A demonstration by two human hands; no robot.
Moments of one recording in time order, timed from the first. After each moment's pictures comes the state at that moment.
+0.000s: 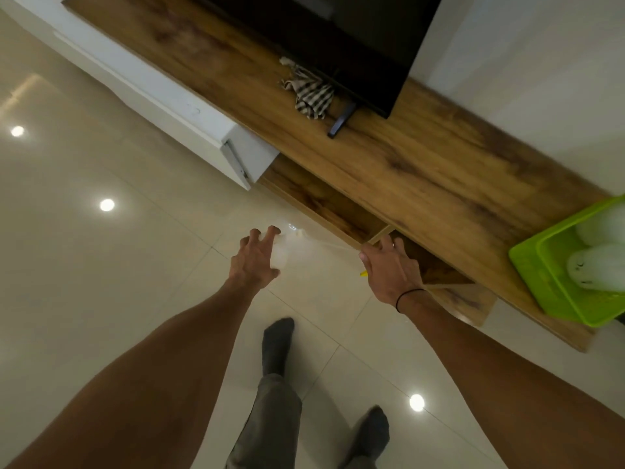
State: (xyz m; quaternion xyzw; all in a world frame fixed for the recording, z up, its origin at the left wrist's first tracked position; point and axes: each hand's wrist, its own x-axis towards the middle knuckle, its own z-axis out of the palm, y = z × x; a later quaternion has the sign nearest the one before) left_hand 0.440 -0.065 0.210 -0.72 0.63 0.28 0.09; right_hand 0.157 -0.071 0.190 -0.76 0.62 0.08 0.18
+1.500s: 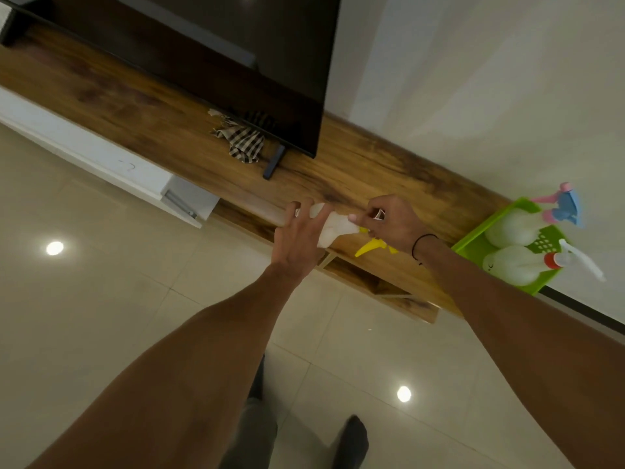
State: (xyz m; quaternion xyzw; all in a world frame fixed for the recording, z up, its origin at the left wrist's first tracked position) left_hand 0.271 -0.174 0.277 -0.59 0.79 0.15 -0.06; right_hand 0.056 -0.198 0.324 -0.59 0.69 -0.12 0.40
